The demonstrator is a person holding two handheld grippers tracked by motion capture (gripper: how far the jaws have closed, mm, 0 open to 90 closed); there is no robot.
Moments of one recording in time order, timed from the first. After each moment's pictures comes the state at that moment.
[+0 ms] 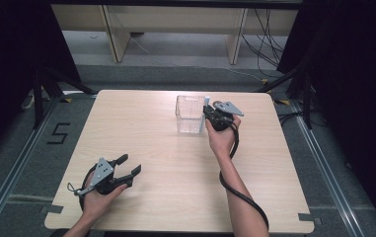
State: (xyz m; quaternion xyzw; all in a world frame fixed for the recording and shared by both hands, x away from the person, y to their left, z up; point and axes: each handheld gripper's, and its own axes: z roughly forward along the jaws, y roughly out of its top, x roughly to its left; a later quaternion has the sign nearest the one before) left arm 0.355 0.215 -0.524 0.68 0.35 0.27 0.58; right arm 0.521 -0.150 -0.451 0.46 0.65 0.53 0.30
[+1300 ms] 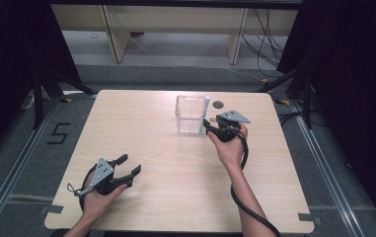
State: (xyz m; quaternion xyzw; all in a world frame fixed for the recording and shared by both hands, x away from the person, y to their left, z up) left arm 0.354 0.215 -0.524 0.68 0.35 0.27 0.58; right arm 0.483 -0.168 -0.448 0.46 0.69 0.49 0.26
